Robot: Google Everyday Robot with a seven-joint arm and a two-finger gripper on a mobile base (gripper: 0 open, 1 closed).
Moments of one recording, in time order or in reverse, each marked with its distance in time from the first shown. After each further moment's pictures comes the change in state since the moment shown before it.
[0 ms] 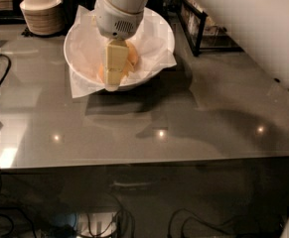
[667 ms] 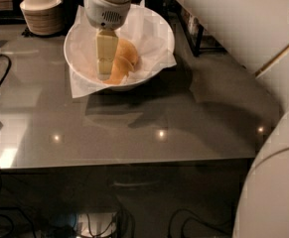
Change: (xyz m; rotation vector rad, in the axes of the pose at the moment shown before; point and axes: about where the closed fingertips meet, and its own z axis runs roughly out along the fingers) arm -0.012 -0.033 0.011 0.013 0.038 -0.004
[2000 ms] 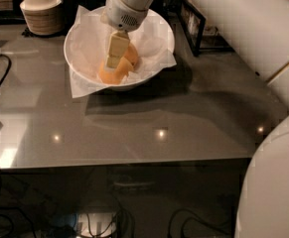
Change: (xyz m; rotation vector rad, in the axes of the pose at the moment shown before) arm 0.037 -0.030 0.013 0.078 -0.105 0.104
